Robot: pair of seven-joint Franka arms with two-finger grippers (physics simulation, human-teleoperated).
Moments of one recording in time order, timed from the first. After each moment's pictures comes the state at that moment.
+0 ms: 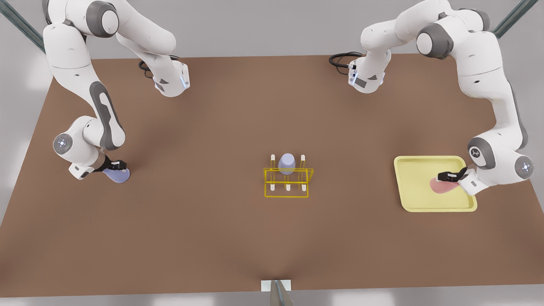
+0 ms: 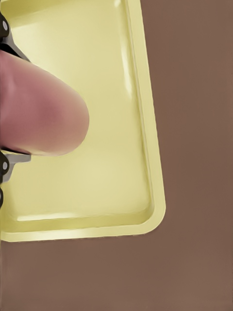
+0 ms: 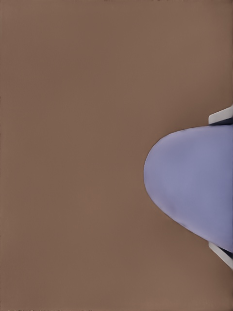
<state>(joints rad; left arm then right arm) 0.21 0.56 0.11 -1.64 -0.10 2.01 0.54 -0.30 0.34 -0.03 -2.25 -0.01 2.56 -0.41</state>
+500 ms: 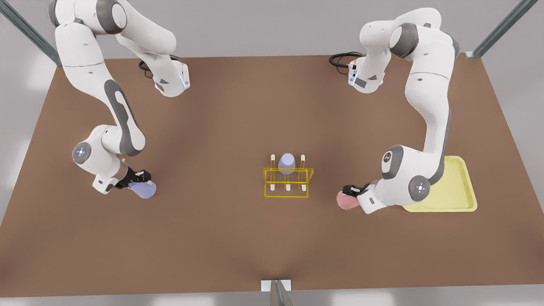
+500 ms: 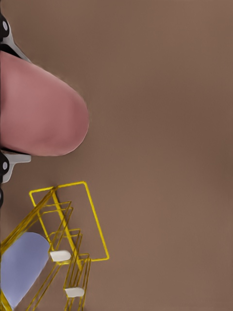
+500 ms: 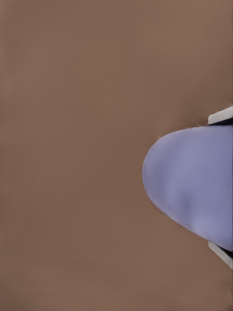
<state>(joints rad) 0.01 0.68 -0.36 -1.36 -0.10 1.90 0.00 -0.25 0.35 0.20 -2.13 0.16 2.50 -0.43</state>
